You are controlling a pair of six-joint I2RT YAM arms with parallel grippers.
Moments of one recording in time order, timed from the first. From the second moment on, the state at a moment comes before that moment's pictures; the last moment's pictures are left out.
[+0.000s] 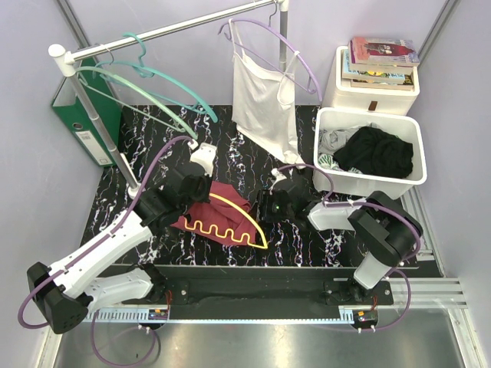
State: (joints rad) left arm -0.76 1.02 0.97 -0.55 -0.37 -0.19; right arm 0.75 1.65 0.67 0.32 -0.18 0.77
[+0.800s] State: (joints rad) left arm -0.76 1.02 0.96 -0.54 -0.43 -0.16; right arm 0.76 1.56 0.66 0.24 -0.18 0.74
